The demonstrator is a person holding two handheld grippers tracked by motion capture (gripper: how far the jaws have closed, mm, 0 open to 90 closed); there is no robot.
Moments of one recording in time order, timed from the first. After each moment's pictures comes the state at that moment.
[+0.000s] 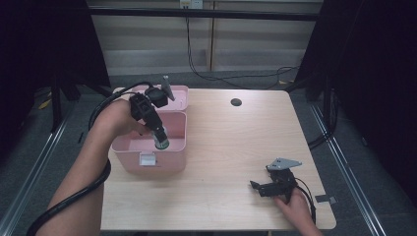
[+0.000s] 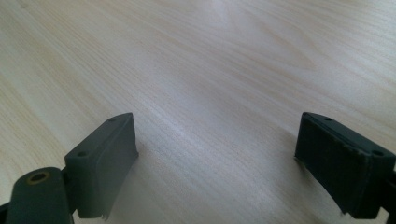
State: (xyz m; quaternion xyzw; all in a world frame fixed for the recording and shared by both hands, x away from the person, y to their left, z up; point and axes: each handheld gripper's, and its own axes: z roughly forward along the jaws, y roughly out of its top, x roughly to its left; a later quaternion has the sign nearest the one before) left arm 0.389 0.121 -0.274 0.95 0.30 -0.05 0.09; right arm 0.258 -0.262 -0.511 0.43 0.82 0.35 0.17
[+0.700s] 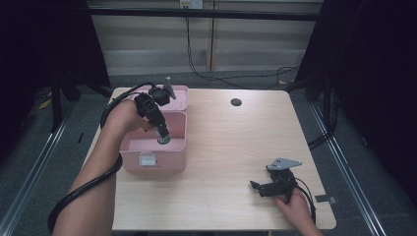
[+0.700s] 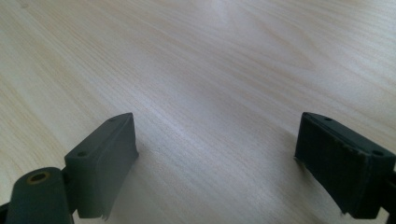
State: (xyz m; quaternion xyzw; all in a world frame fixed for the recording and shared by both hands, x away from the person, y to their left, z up) left arm 0.418 0.120 -0.304 0.95 0.31 -0.03 0.09; right arm 0.258 -0.262 -0.511 0.43 0.82 0.35 0.17
